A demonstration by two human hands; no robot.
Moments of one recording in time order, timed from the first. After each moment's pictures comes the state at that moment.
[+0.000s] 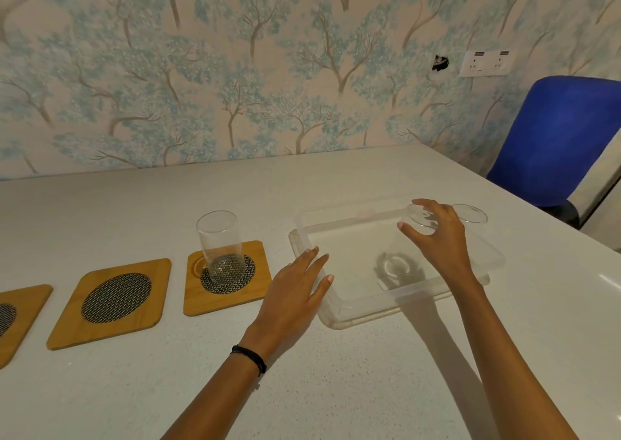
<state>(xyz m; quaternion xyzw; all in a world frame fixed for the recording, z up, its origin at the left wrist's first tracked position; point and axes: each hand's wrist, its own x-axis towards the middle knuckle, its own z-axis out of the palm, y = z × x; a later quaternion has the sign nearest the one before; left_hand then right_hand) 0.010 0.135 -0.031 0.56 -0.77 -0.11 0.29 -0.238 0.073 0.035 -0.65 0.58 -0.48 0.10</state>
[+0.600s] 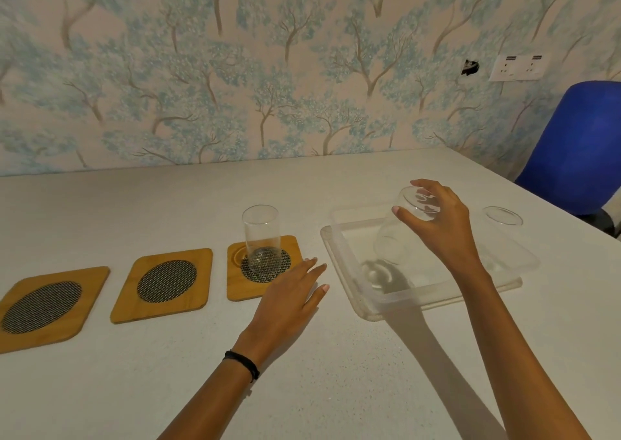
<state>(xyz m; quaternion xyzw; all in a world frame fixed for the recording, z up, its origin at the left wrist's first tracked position) 0.072 0.172 -0.029 0.57 -0.77 -0.09 0.27 -0.168 0.105 0.076 -0.68 0.52 -0.50 0.12</state>
